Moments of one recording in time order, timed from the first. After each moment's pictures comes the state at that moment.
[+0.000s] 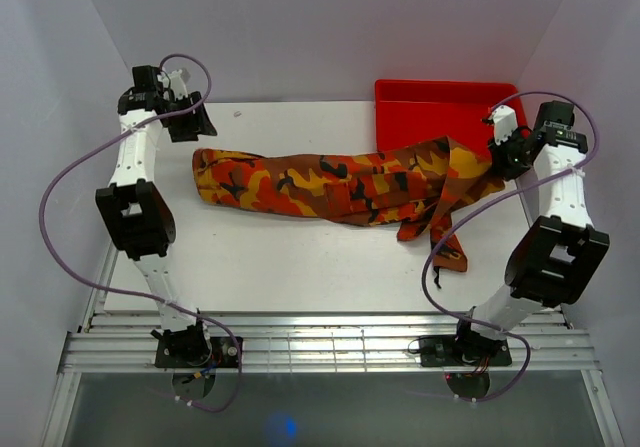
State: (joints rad) left arm 0.15 1.91 1.87 -0.87 0.39 -0.04; right arm -0.31 1.57 1.45 -0.86 -0.40 -0.87
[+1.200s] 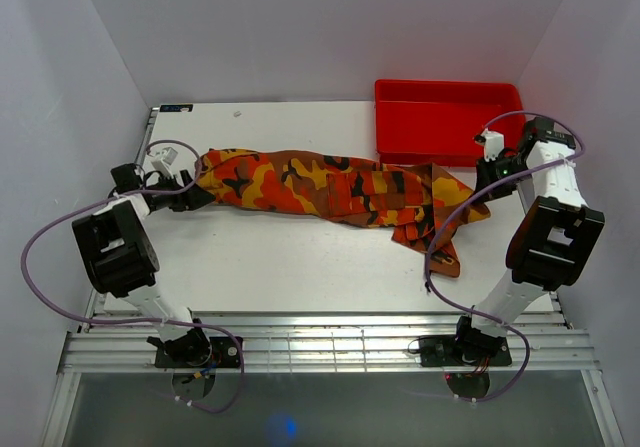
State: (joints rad) left arm 0.44 1.74 0.98 -0.18 1.01 0.22; right arm -0.30 1.75 1.50 -1.10 -0.48 -0.67
